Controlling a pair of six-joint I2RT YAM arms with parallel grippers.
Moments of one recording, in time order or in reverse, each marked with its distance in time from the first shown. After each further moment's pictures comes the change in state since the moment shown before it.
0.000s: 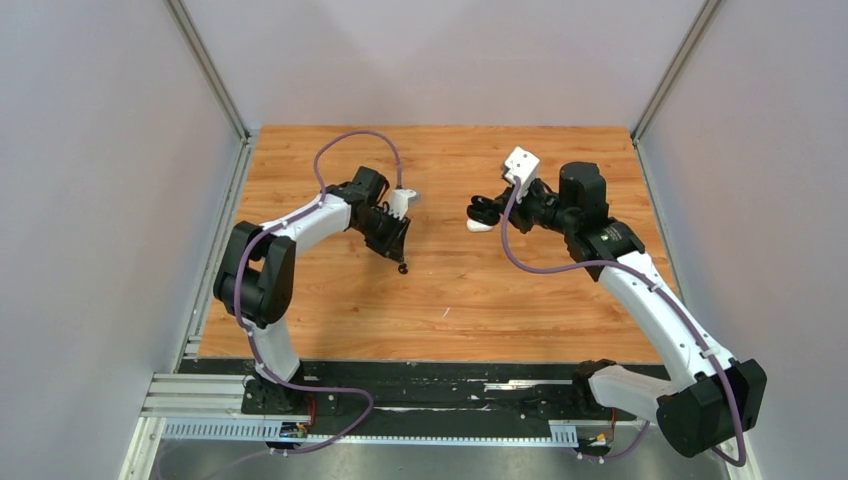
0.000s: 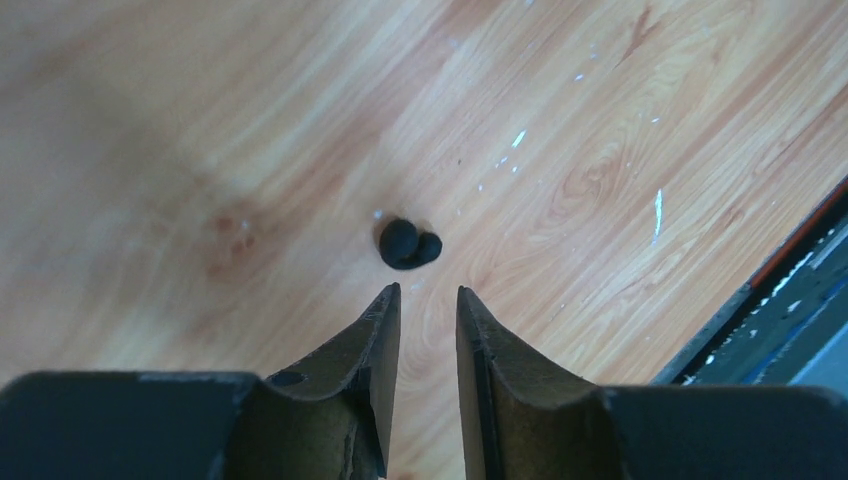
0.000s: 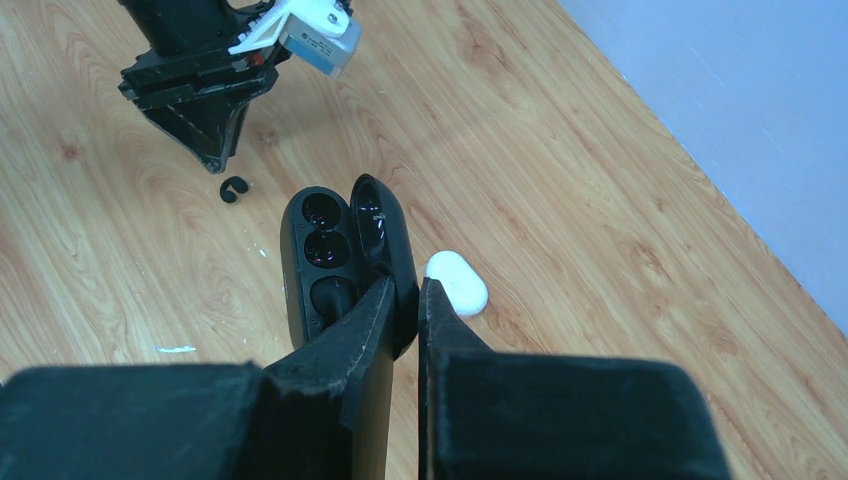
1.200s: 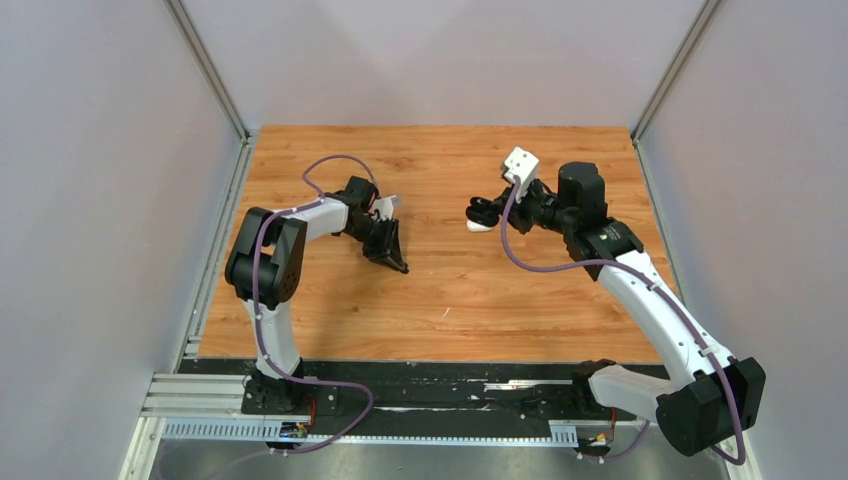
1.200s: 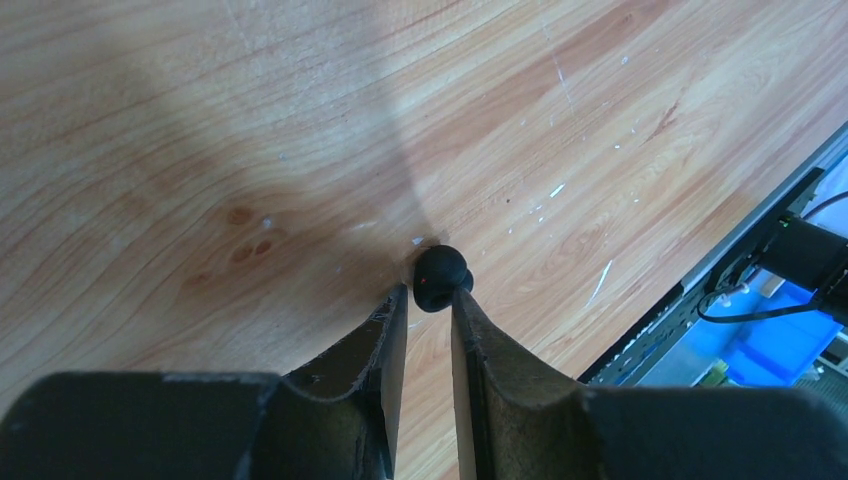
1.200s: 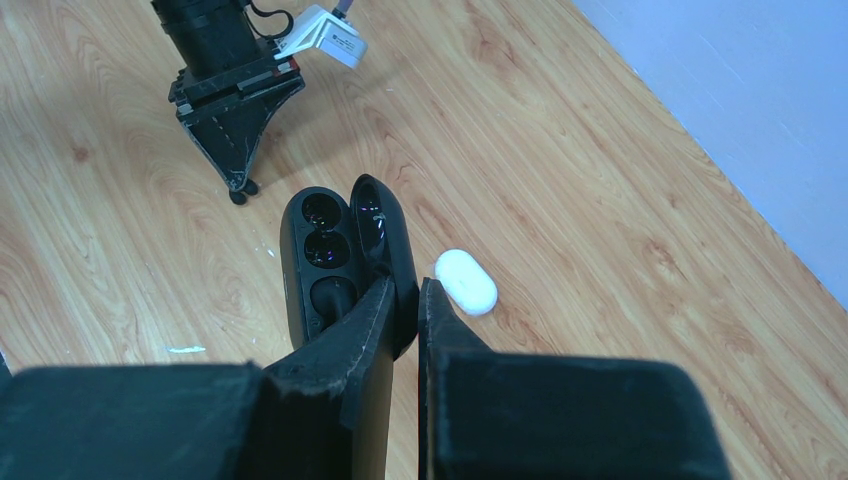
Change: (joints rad) left arm 0.089 0.134 -0.080 0.110 0.116 -0.411; right arm 0.000 0.010 -0.001 0.000 -0.007 0.019
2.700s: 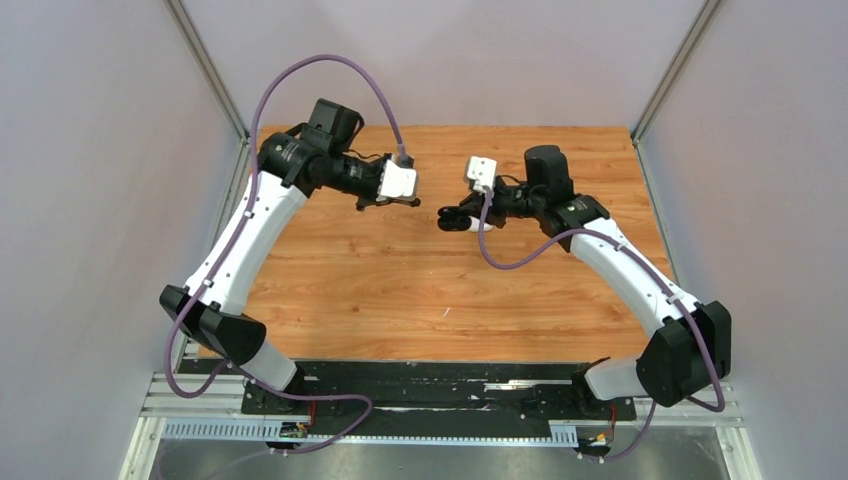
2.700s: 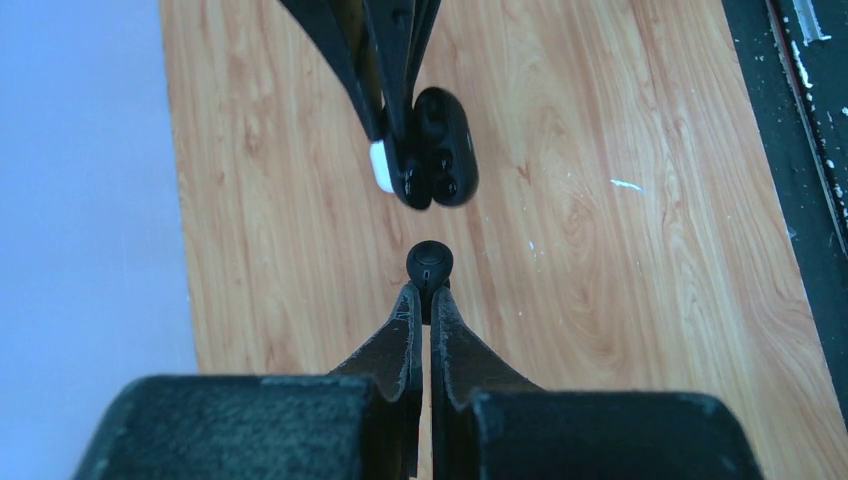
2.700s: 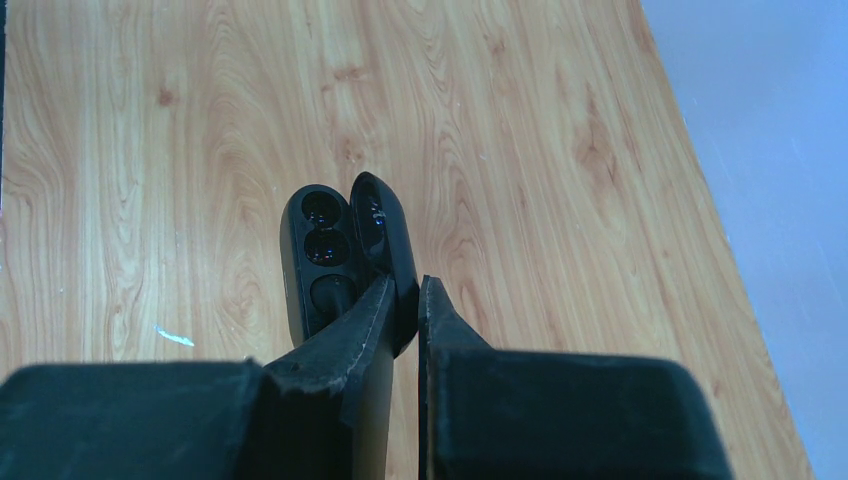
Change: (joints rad) left arm -0.115 -0.383 0.668 -0.682 0.188 1.415; right arm 0.045 0.226 0.129 -0.028 -0.267 -0.282
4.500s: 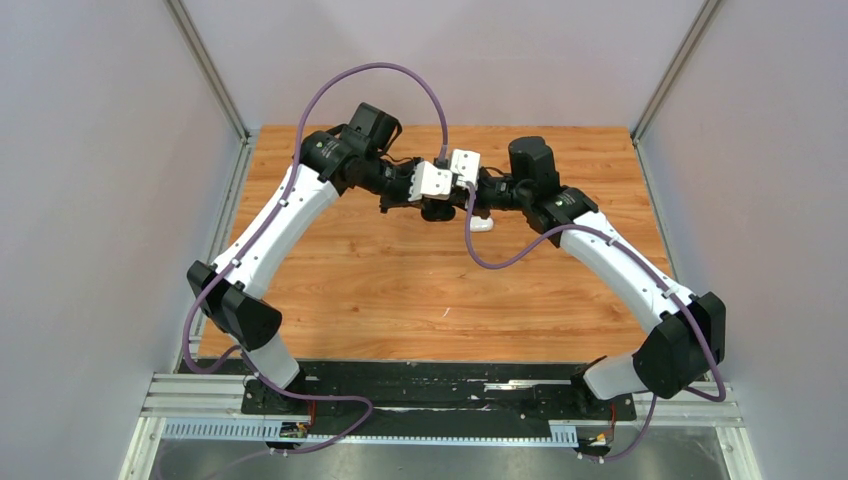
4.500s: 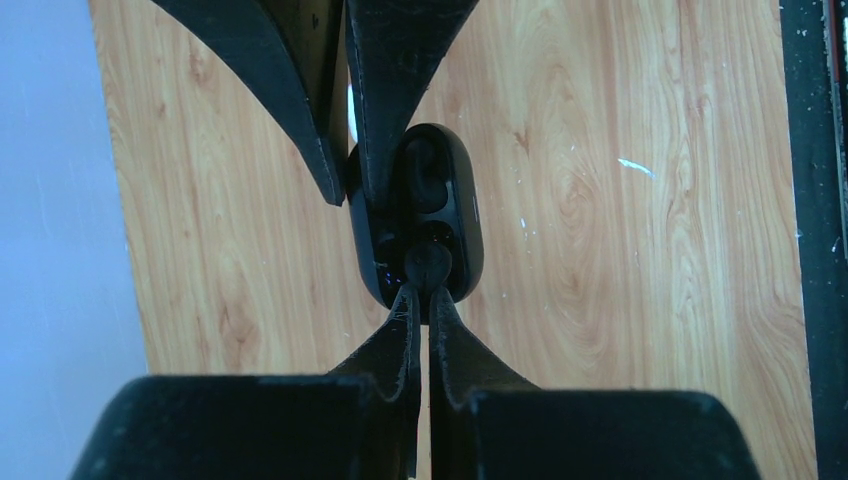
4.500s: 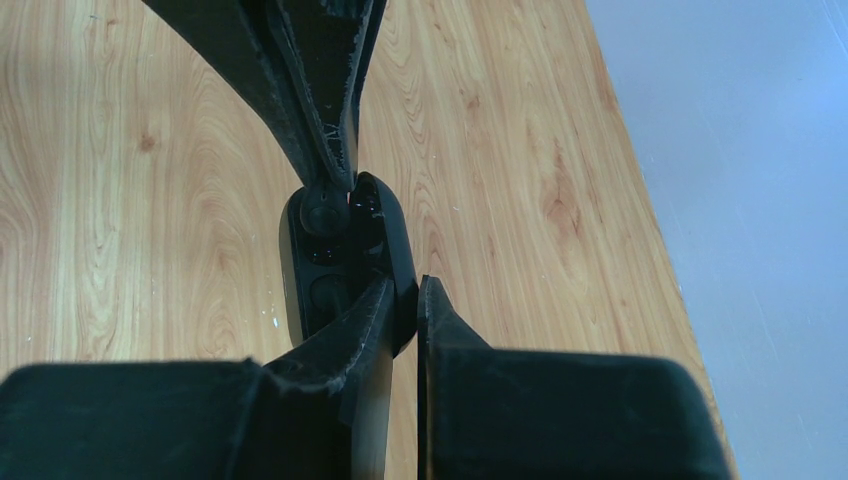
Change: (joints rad) left arm -0.143 0.122 0.040 0.048 -0.224 -0.155; right arm 0.113 0.055 0.109 0.029 0.060 -0.009
